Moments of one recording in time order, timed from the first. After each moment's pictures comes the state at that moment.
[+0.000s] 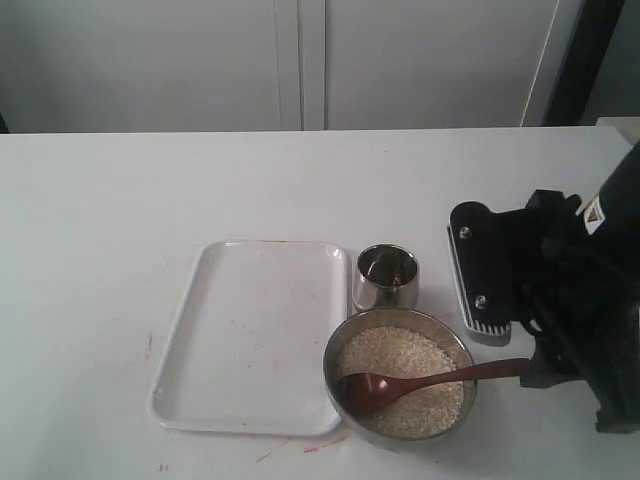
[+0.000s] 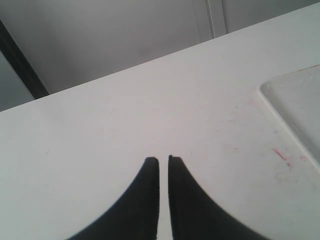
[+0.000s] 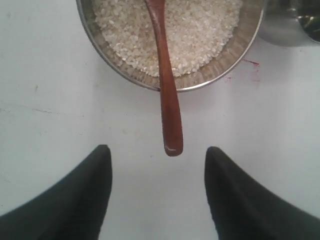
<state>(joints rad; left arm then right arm) 0.04 0.00 0.01 0.02 0.03 0.16 0.32 1.29 -0.92 0.03 1.05 -1.13</state>
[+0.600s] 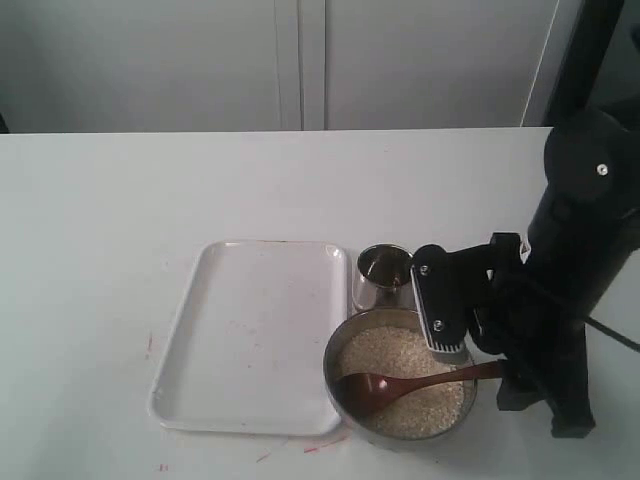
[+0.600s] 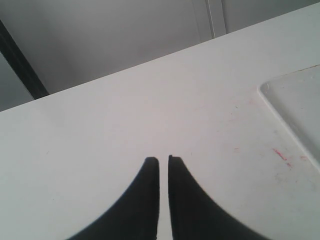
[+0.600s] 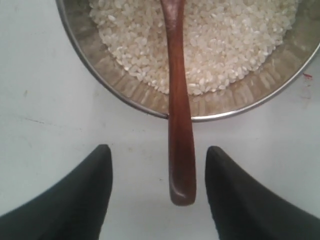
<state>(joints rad) 0.04 0.00 0.01 0.02 0.03 0.16 0.32 1.50 -0.92 0.03 0.98 -1.15</state>
